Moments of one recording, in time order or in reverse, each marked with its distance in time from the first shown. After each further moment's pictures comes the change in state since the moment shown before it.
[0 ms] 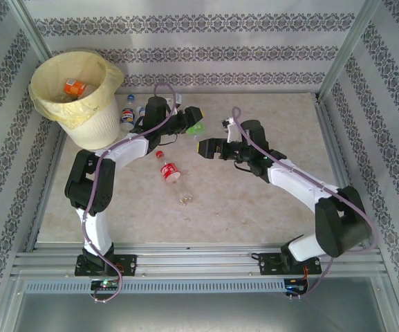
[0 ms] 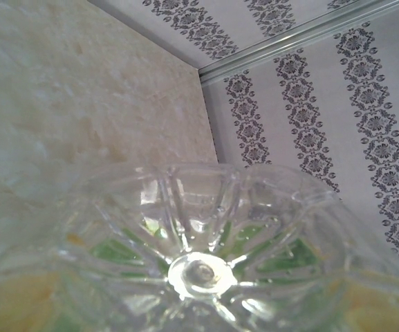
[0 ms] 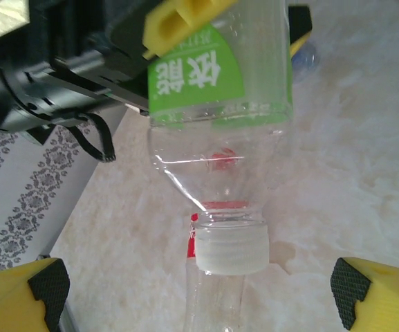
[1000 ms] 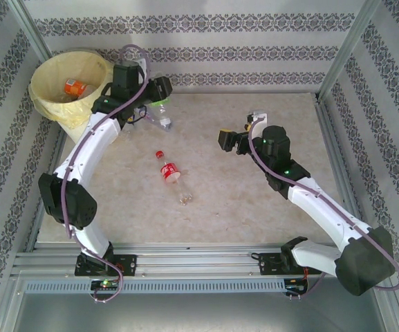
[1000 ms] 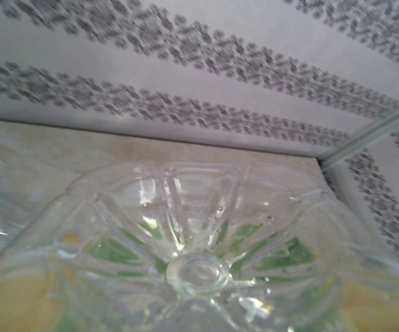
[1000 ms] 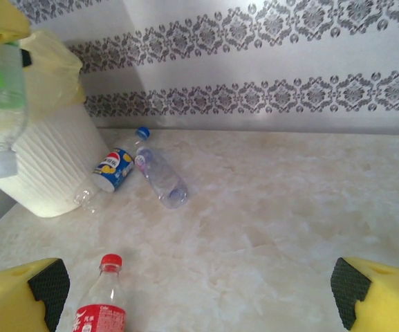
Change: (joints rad) left arm 0.114 -0.198 0.428 -0.750 -0.433 0.485; right arm -0.013 -0.294 -0.088 0.024 0.451 -0.236
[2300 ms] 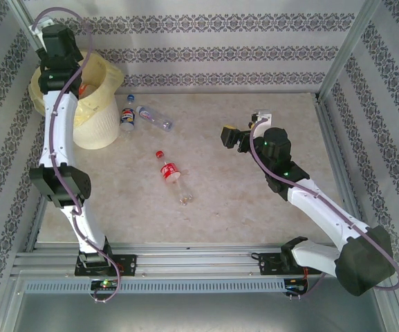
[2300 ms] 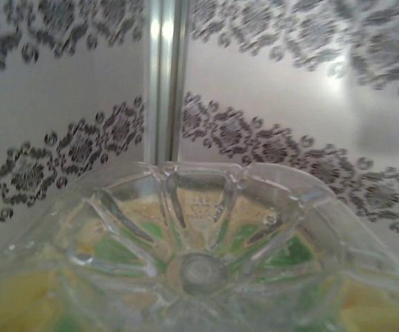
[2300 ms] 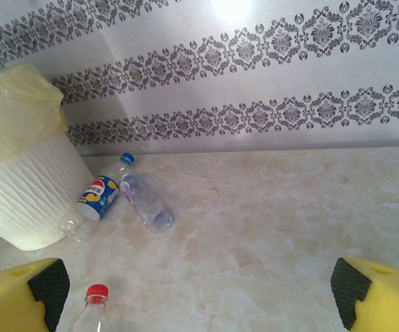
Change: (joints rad) left arm 0.402 0.235 0.489 -0.047 -0.613 0.166; right arm -0.006 0.002 -0.039 0.085 0.062 0.040
